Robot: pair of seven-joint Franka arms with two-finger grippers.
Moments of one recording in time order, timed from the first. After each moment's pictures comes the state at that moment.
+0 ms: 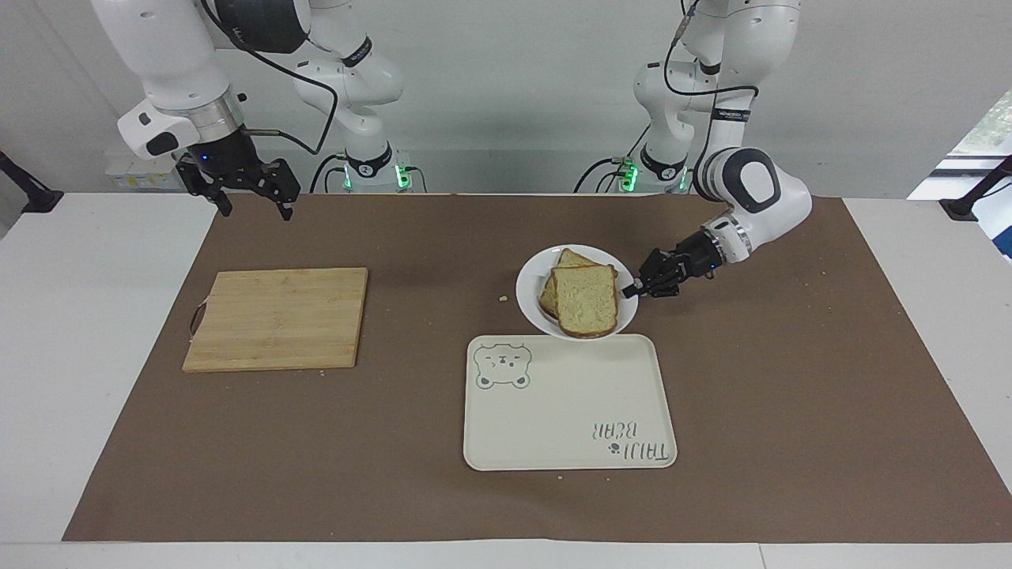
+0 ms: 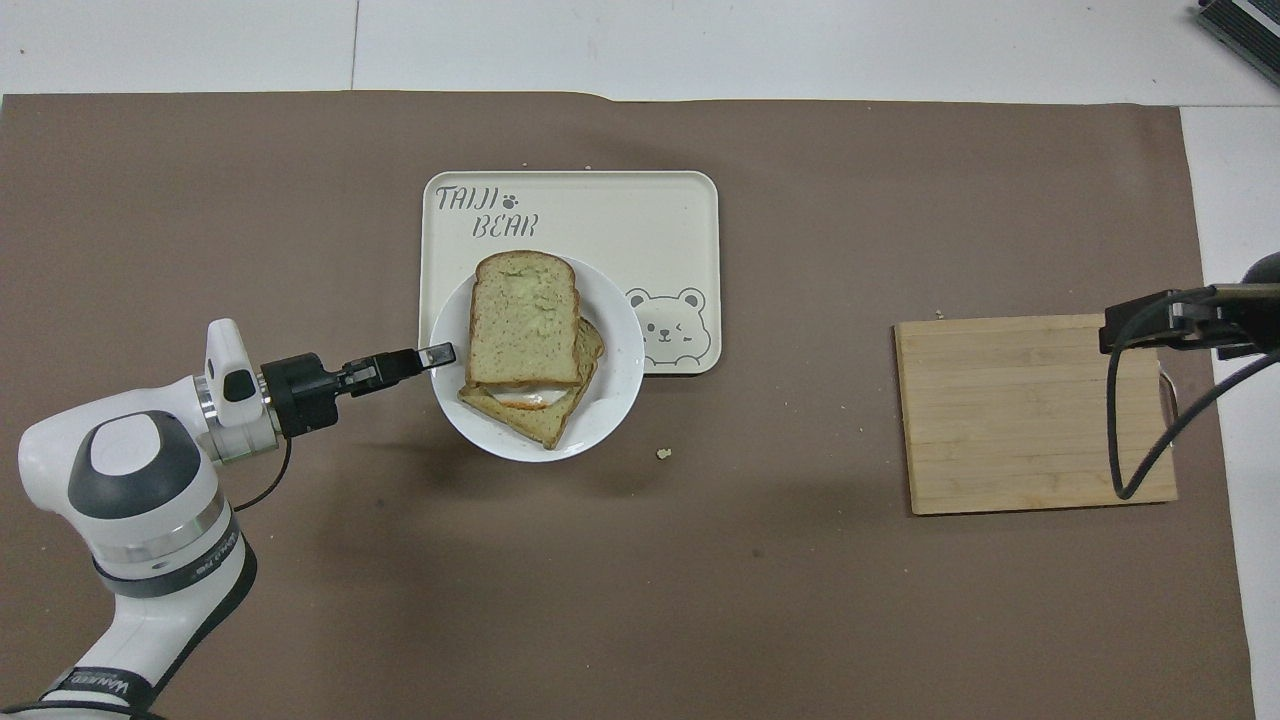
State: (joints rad) left arm -0.17 0.07 0.05 -2.29 -1.59 2.19 0.92; right arm 0.06 -0.02 -0.07 -1.61 -0.03 1.57 0.07
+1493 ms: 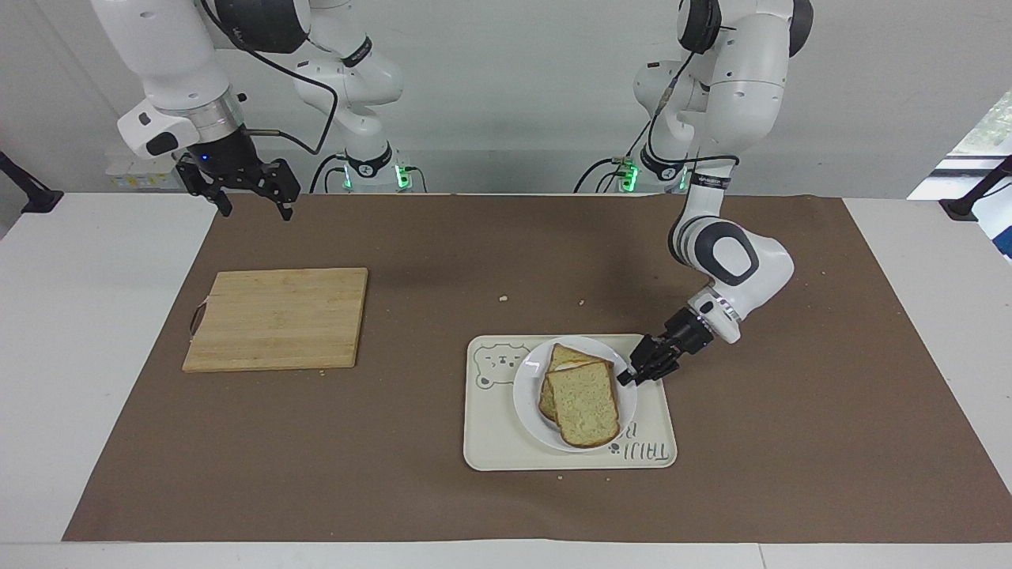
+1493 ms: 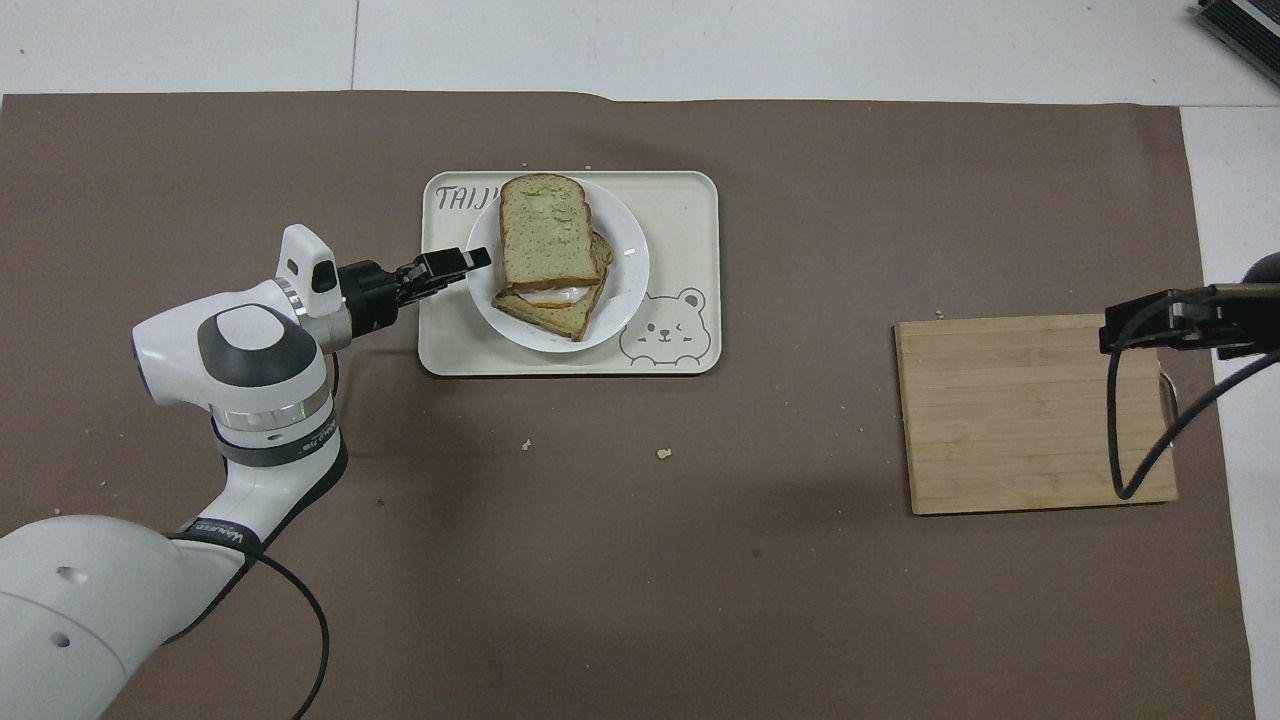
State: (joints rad) left arm -0.19 0.41 -0.04 -1.94 -1.58 2.47 0.83; right arm 0.06 -0.02 -0.07 -1.61 -0.03 1.57 0.07
